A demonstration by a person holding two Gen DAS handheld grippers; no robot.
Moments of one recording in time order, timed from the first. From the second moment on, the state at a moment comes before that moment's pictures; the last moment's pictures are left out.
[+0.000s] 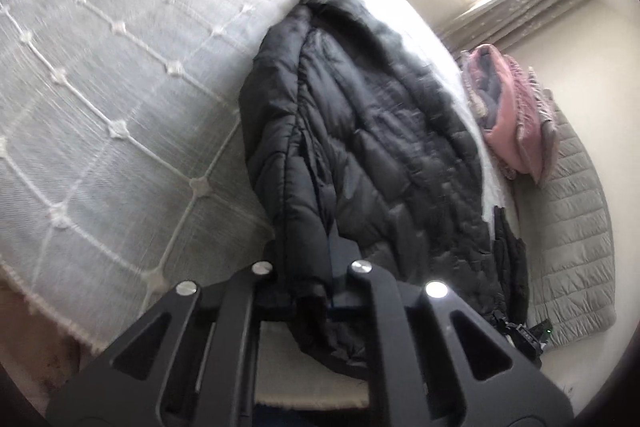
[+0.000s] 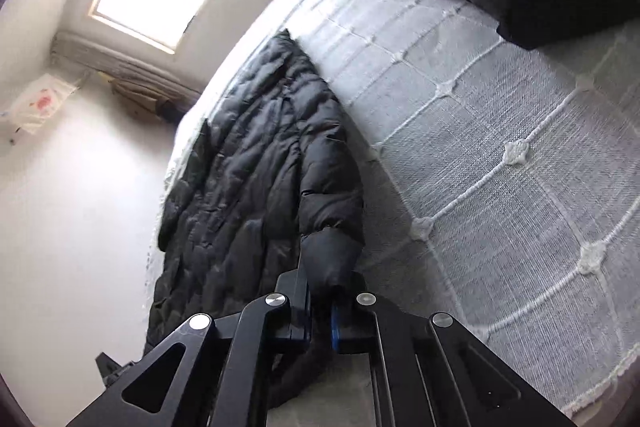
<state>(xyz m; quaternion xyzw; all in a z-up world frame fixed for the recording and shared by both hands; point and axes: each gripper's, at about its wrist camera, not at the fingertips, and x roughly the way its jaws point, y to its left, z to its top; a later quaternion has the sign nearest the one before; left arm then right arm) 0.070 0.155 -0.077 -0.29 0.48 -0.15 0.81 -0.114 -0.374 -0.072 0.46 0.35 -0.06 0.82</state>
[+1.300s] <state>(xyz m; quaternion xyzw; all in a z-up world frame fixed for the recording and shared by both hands) 0.069 0.157 0.052 -0.31 0.40 -0.24 0.83 -0.125 -0.366 0.085 0.42 0.19 0.03 0.89</state>
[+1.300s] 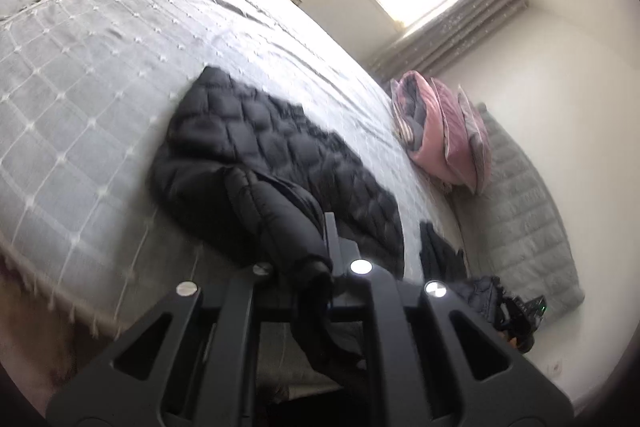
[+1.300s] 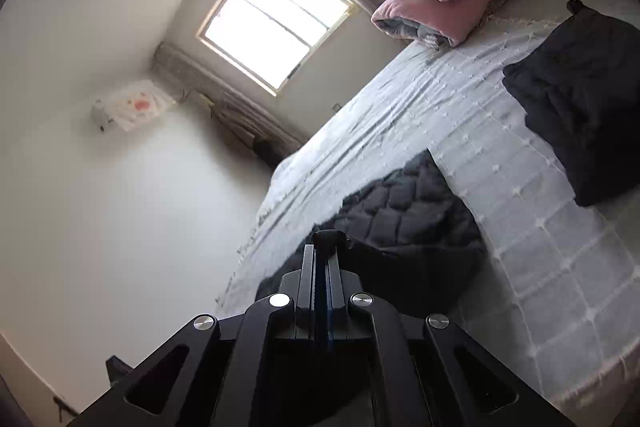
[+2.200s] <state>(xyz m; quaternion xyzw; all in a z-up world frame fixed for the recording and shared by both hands) 0.296 0.119 -0.057 -0.24 0.51 -0.12 0.82 0.119 -0.438 -0.036 0.28 0.36 -0.14 0.88</state>
